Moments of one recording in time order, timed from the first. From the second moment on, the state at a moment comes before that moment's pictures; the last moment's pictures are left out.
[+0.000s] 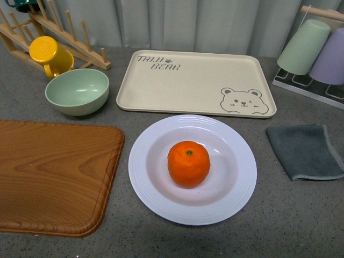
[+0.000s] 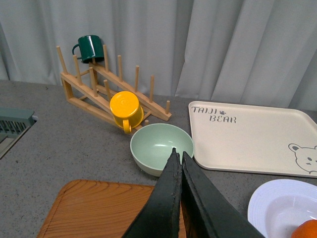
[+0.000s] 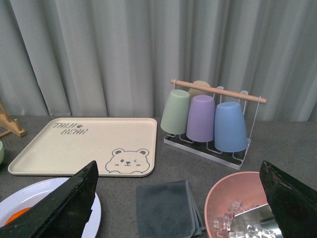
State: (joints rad) left arm -0.14 1.00 0.06 0.92 -0.14 -0.01; right arm 0.00 0.00 0.01 0.00 0.00 0.00
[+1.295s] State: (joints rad) left arm 0.00 0.23 0.02 0.23 0.00 -0.01; right arm 0.00 0.00 0.01 0.00 0.00 0.00
